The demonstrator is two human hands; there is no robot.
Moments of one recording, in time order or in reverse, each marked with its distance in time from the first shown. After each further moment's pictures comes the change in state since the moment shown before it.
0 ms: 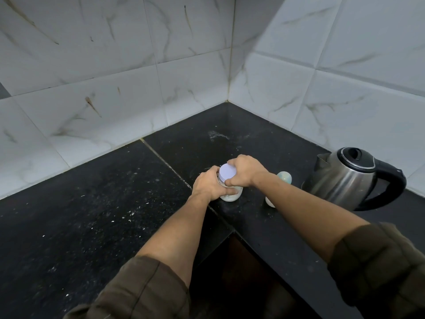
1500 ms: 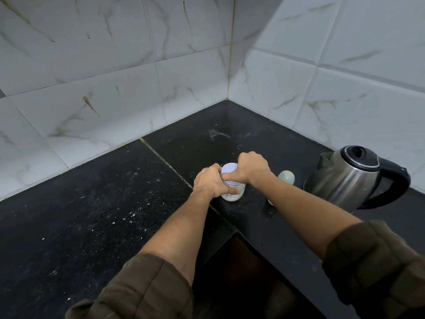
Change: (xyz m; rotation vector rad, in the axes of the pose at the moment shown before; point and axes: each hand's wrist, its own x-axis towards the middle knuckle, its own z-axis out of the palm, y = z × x) left_hand 0.006 0.005 -0.007 0.086 0.009 0.001; right_hand 0.004 -0.011 -0.001 -0.031 0.084 0.241
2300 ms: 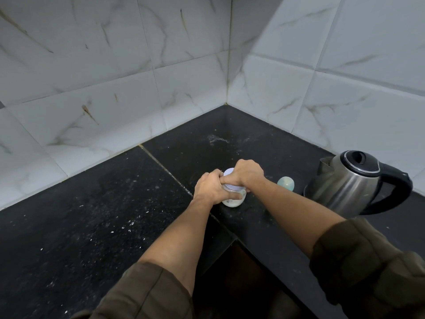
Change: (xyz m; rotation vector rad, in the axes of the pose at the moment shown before) left_hand 0.005 0.002 0.006 -0.072 -0.008 0.003; right_hand 0.011 -0.011 -0.001 0.150 -0.138 0.140
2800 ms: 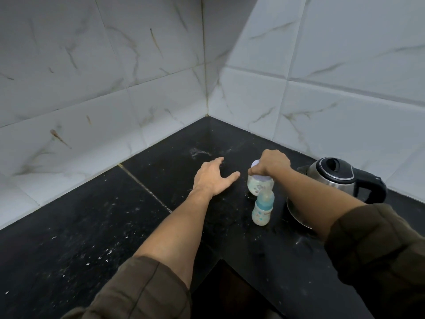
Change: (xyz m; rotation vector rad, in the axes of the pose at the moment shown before) left_hand 0.049 0.079 -0.002 0.126 0.081 0.172; right_hand 0.046 0.116 -0.074 -0.035 0.161 0.174
